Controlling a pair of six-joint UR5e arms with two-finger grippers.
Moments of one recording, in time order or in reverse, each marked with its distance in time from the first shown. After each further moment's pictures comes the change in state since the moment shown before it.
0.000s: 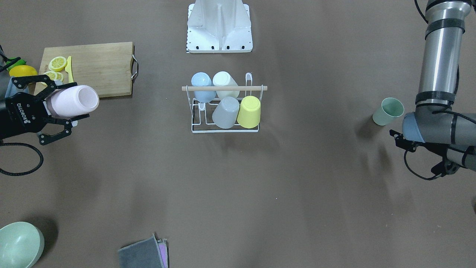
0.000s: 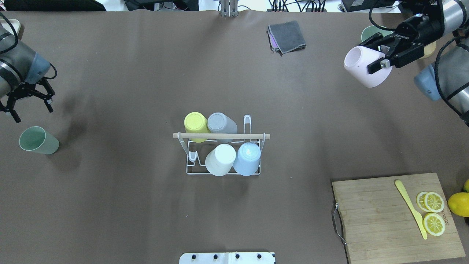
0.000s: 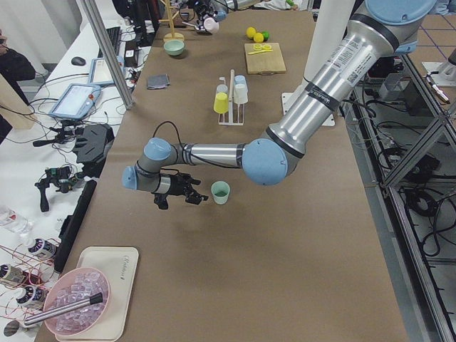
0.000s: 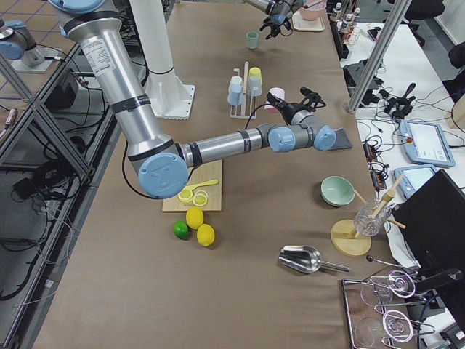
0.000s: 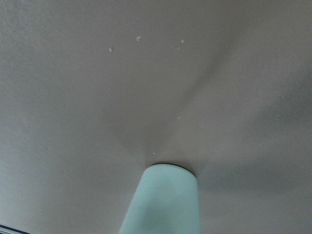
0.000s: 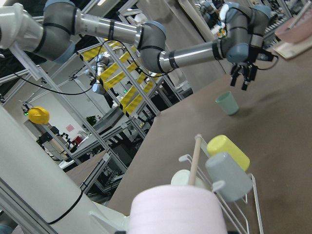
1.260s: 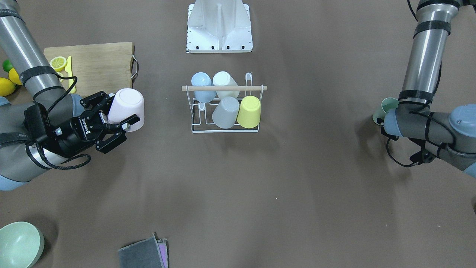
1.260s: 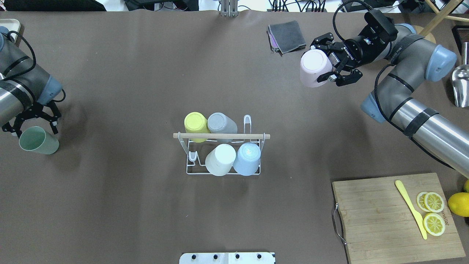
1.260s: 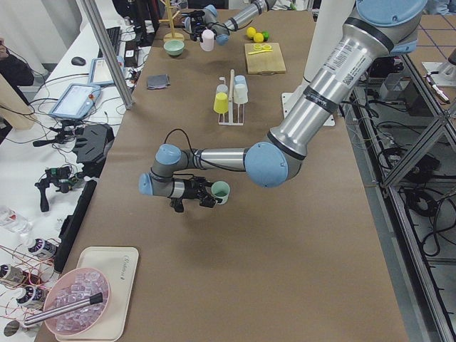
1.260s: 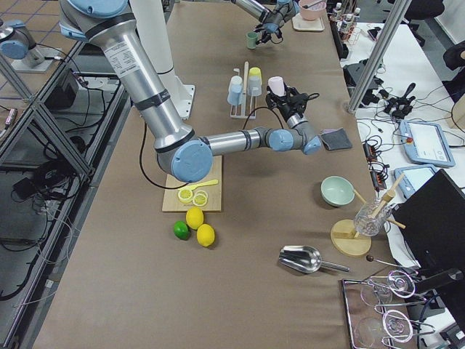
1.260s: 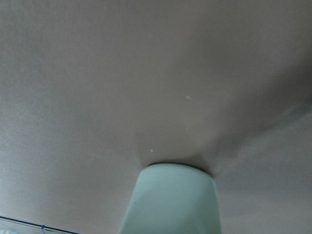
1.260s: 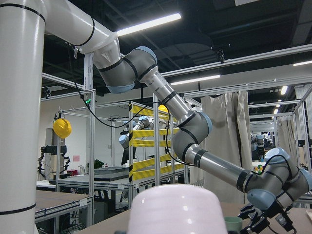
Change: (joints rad) left arm 0.091 0.036 0.001 0.101 -0.002 0.134; right arm -0.196 0.136 -0.245 -0.001 0.358 -0.834
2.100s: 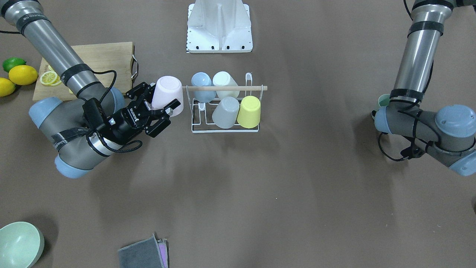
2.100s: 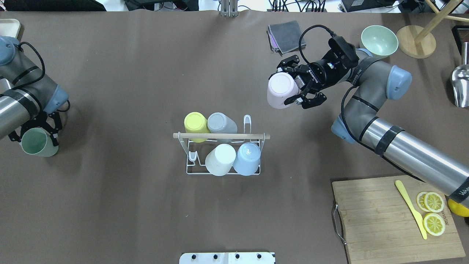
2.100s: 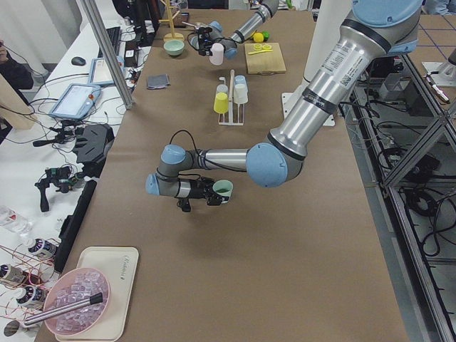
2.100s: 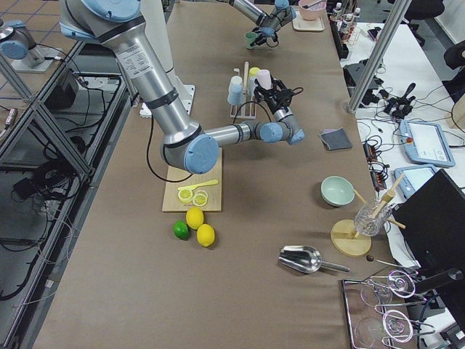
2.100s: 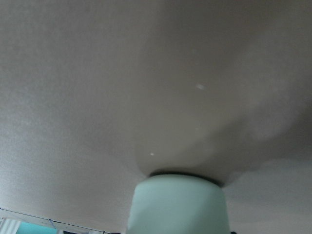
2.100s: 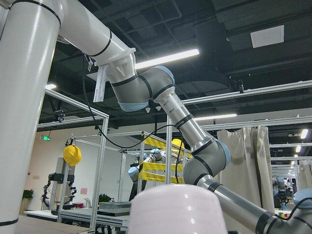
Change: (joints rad) left arm 0.034 0.011 -0.028 0.051 0.008 0.009; right arm -0.161 0.052 -0.033 -0.003 0.076 -0.119
